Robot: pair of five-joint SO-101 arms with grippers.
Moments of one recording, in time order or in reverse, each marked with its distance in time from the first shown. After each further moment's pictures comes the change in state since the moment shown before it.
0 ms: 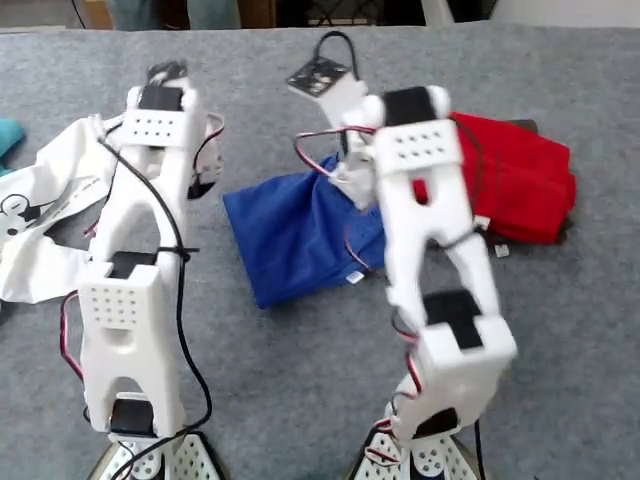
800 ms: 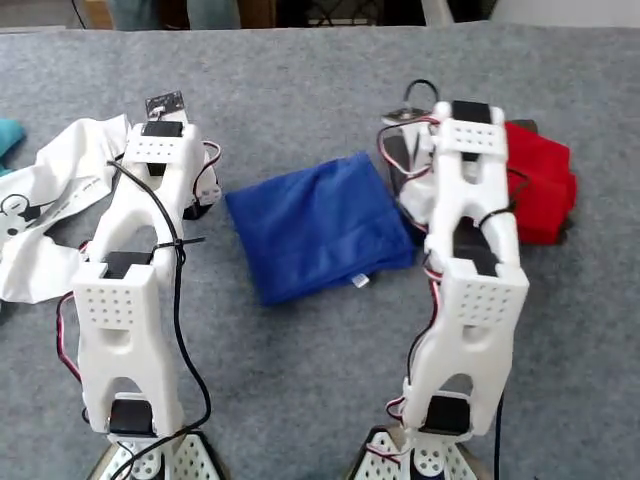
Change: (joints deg) left arm -0.6 0.0 12.7 -14.5 0.2; right arm 20.4 19.5 -3.5 4.6 1.1
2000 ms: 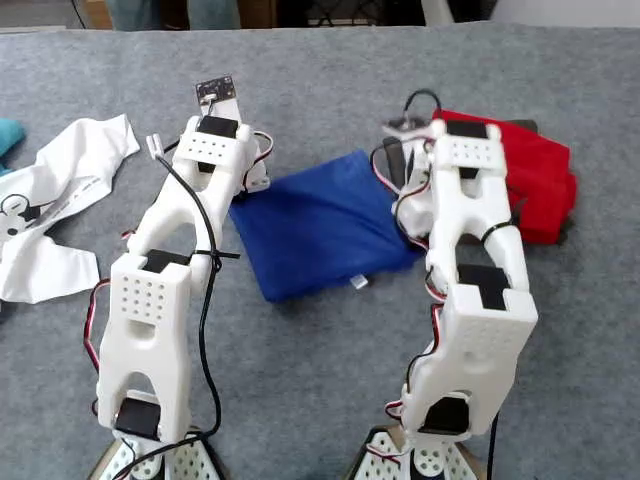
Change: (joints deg) left arm 10.2 6.2 -11.1 -1.2 6.8; right arm -2.8 -13.9 18.0 -9.0 -5.2
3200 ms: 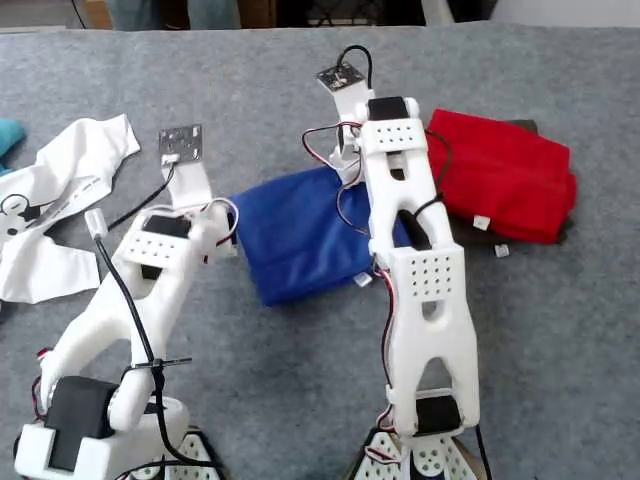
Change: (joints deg) left arm -2.2 -58.2 75.1 -33.2 -9.2; right arm -12.9 32.7 -45.0 -5.8 -8.2
